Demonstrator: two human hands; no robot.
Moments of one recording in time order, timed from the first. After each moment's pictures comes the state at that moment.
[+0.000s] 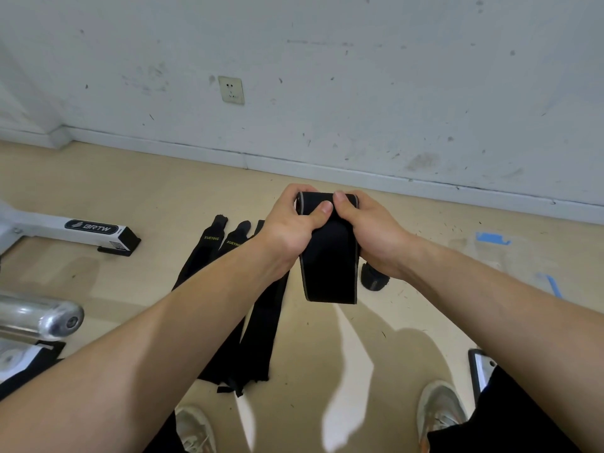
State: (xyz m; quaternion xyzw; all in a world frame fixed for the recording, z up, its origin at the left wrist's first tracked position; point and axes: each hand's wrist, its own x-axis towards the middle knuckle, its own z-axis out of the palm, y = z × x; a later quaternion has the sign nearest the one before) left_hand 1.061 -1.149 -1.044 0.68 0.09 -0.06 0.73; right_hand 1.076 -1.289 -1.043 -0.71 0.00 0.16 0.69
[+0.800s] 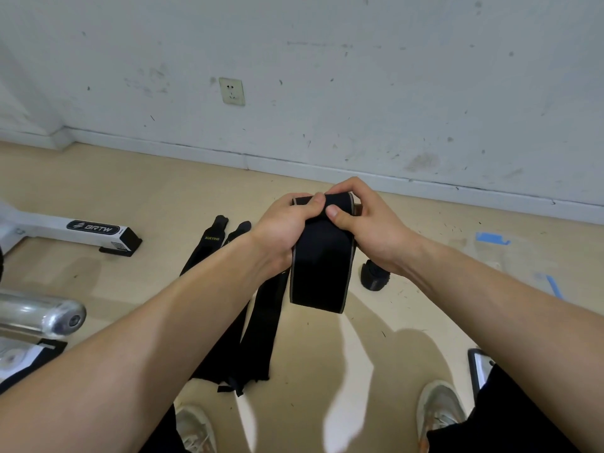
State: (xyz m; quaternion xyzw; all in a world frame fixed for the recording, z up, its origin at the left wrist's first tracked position) left_hand 1.057 -1.145 -1.029 0.62 0.15 -0.13 0.76; right_hand 1.074 -1.297 -1.040 -0.71 -0.08 0.12 0.68
